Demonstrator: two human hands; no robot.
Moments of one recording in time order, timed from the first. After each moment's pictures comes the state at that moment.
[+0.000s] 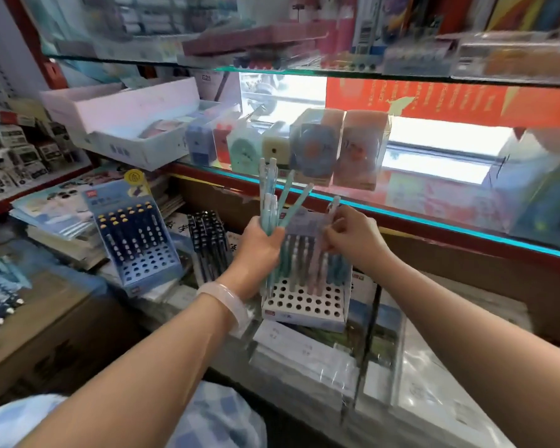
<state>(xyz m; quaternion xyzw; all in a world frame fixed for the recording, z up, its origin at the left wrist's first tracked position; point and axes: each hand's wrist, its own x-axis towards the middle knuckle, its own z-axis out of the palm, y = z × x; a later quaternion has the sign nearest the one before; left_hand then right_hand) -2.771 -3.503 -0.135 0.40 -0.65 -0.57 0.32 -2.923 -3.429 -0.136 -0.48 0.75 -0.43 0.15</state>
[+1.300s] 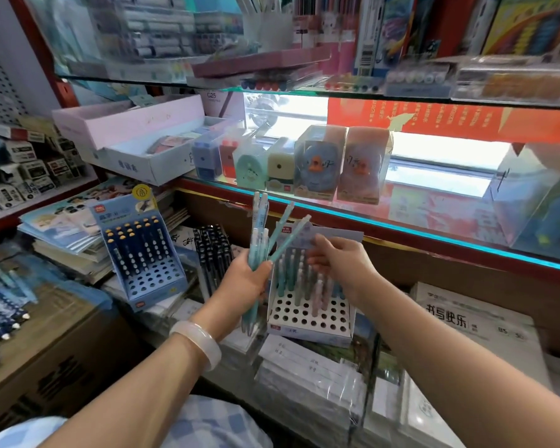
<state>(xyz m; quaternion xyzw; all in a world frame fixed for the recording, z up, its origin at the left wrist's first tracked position) -2.731 -3.498 -0.142 0.38 -0.65 -0.59 0.29 -2.884 -3.429 -0.135 -0.29 0.66 -0.59 0.36</state>
